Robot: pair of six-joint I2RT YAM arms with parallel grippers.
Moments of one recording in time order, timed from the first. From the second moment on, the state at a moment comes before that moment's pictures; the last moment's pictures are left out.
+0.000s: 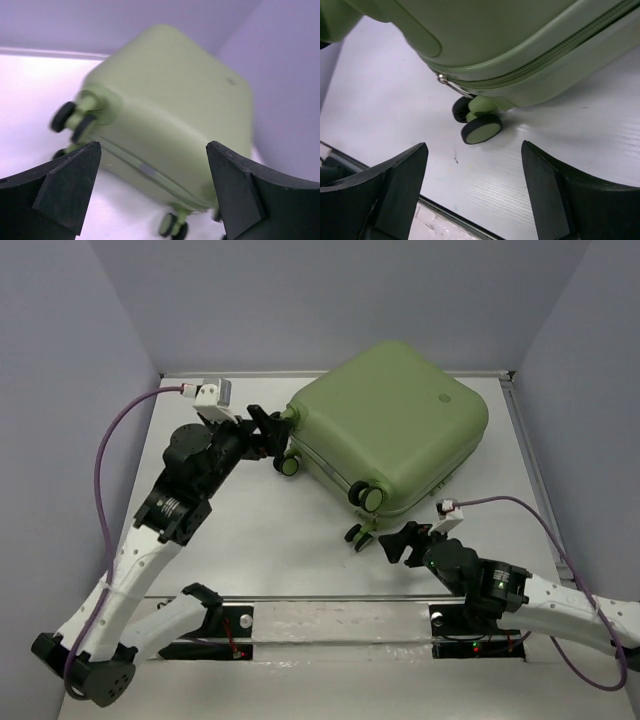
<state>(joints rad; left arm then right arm) -0.56 0.90 1.08 -0.23 -0.06 -0.47 1.19 0.44 0.28 -0.24 0.63 0.85</state>
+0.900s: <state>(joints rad) -0.32 1.60 1.35 -0.27 0.22 -0.05 1.11 0.48 0.36 -0.39 0.75 0.86</state>
